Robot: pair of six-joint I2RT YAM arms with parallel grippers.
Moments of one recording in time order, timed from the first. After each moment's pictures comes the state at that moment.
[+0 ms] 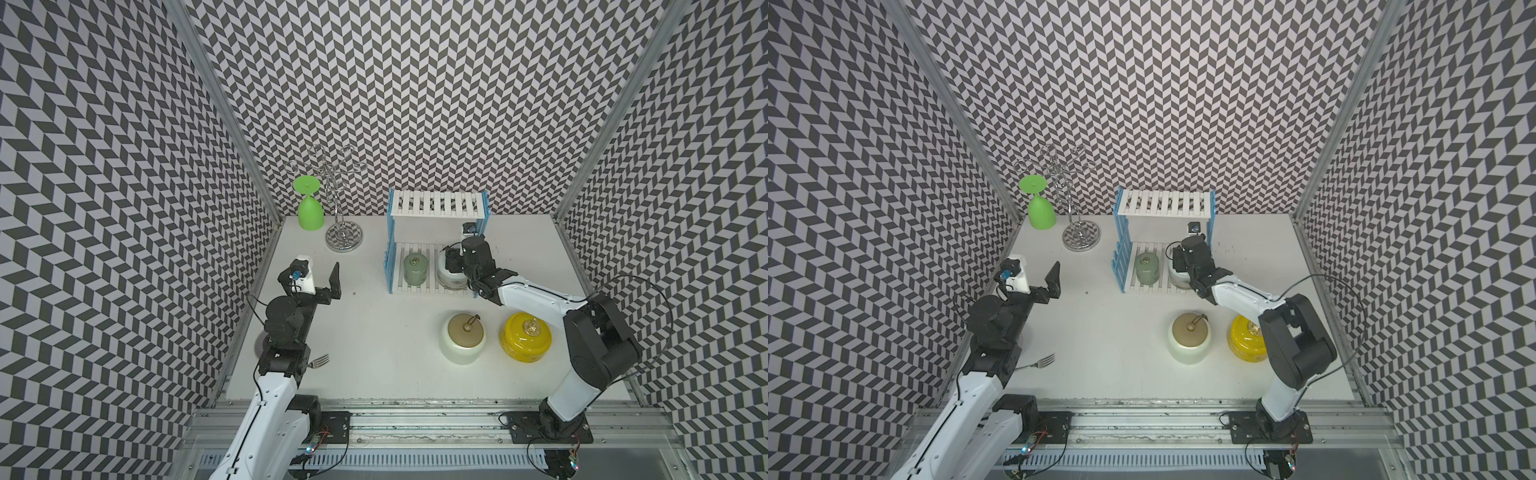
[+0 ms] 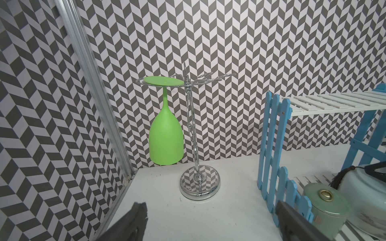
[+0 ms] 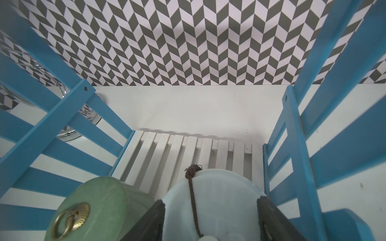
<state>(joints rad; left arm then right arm) -0.06 0.70 0.44 0.32 0.07 0.06 0.50 1.70 1.08 0.12 0.30 0.27</state>
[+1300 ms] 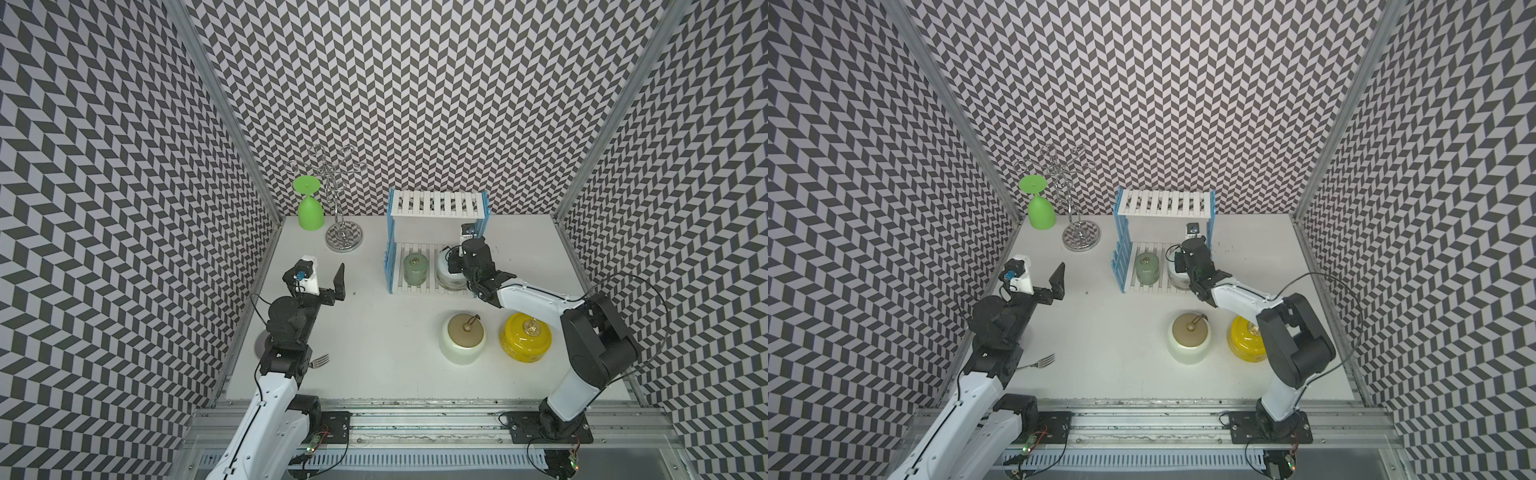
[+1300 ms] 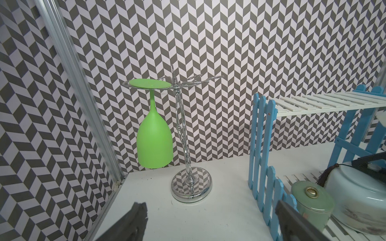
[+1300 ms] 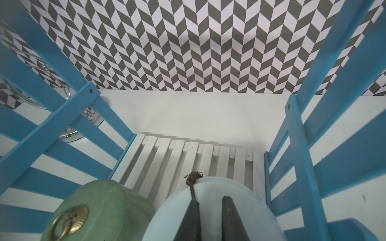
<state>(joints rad) -0.10 0.70 0.44 0.33 0.07 0.06 0.51 1.70 1.05 0.18 0.28 0.25</state>
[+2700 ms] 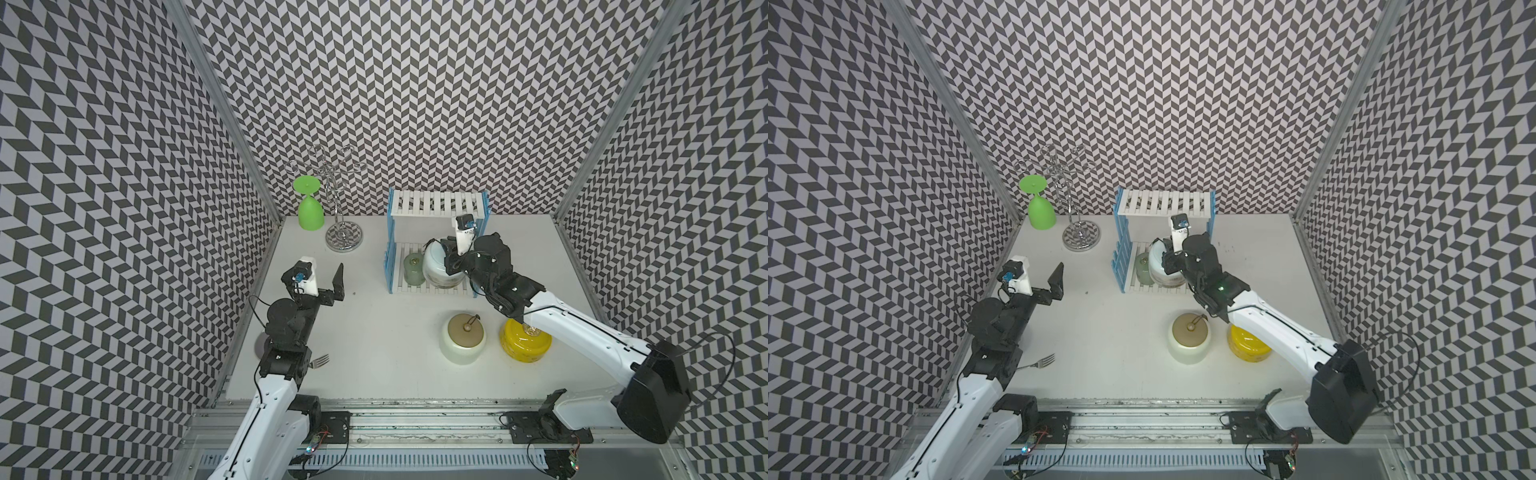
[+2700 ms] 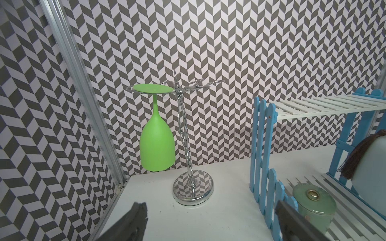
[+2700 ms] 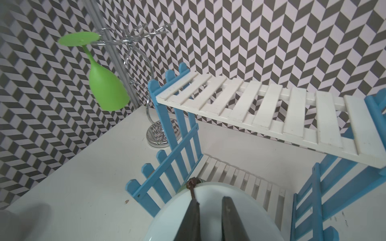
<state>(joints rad) -0.09 0.69 0.43 0.34 0.07 0.06 0.68 1.36 1.09 0.05 0.19 0.11</state>
